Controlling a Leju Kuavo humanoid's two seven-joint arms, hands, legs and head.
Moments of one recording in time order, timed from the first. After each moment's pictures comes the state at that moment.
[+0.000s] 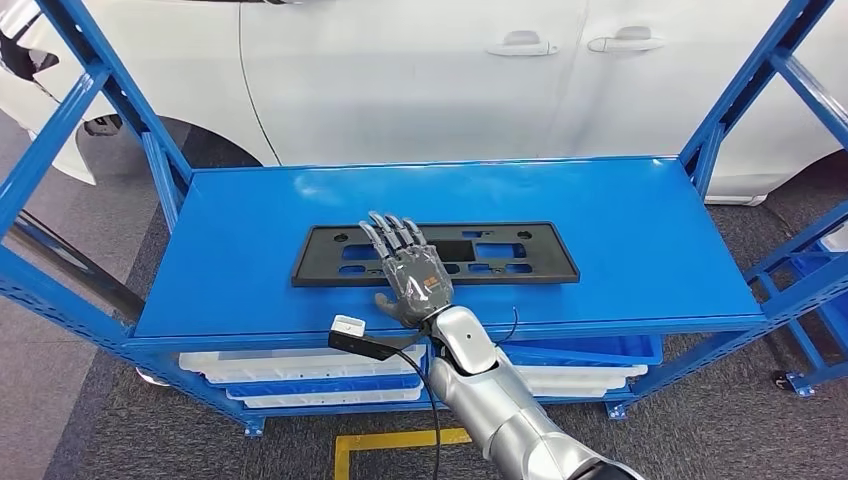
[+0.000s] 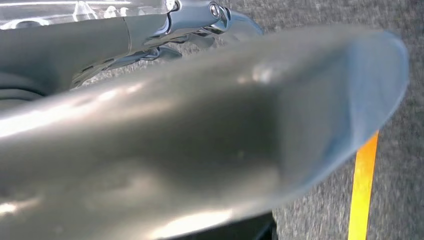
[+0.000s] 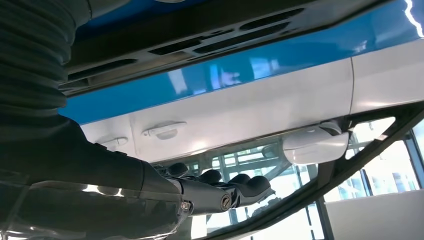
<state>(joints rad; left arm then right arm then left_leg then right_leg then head) -0.05 -0.02 0.71 -0.22 -0.47 0.07 -0.25 -0.60 0.31 0.33 -0.66 1.43 -0.70 -0.20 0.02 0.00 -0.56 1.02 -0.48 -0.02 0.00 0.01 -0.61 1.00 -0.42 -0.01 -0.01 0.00</state>
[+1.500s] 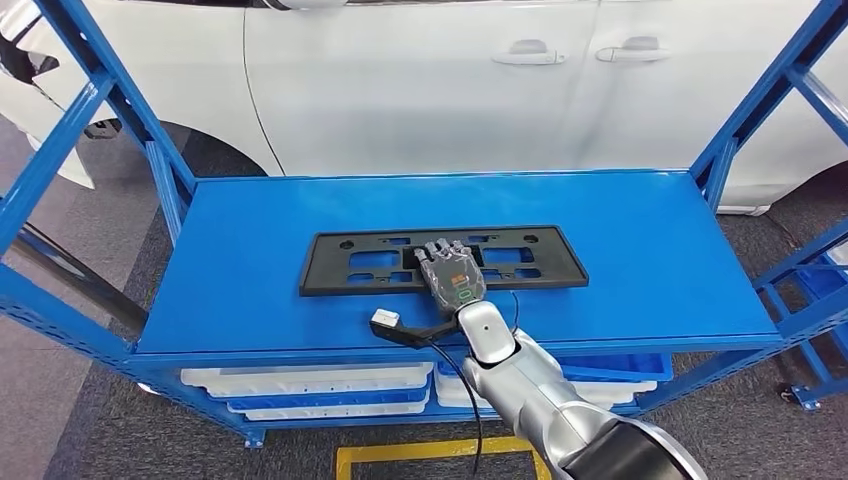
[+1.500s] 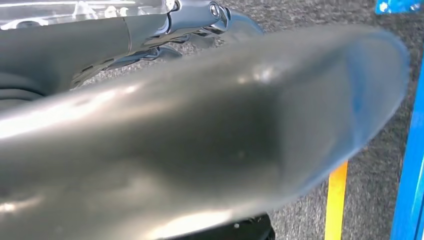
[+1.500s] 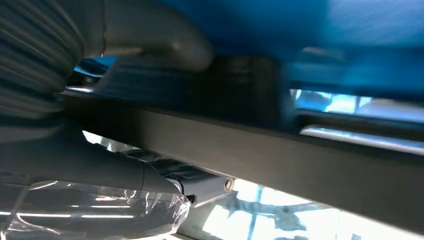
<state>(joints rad) -0.05 -0.02 0.77 -0.22 -0.52 0.07 -0.29 -0.74 0.20 0.54 -0.39 1.56 -0.67 0.16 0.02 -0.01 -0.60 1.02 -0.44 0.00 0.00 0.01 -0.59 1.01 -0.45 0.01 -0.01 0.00</state>
